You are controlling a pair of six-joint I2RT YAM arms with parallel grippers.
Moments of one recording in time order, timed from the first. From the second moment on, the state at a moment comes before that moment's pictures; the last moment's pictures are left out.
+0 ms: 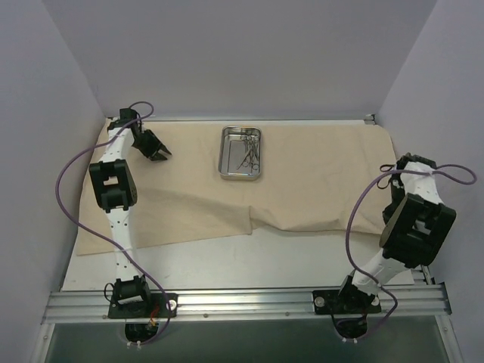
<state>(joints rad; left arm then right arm) 0.12 2.58 2.30 -0.89 0.40 -0.66 -0.45 1.72 1.20 -1.31 0.46 0.60</state>
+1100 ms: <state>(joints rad) 0.12 2.32 2.05 -0.94 0.23 -0.57 -0.06 1.87 1.60 -0.97 0.16 0.39</state>
